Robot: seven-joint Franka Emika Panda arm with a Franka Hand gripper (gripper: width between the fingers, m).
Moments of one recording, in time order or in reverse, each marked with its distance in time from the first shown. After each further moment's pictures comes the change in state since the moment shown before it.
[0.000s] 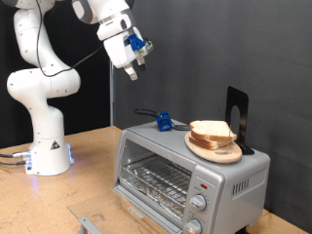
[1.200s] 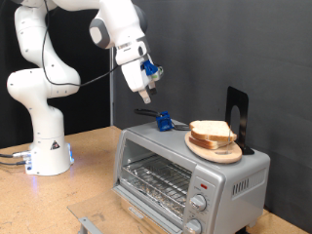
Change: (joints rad) arm 0.008 0.092 0.152 -0.123 0.036 0.252 0.000
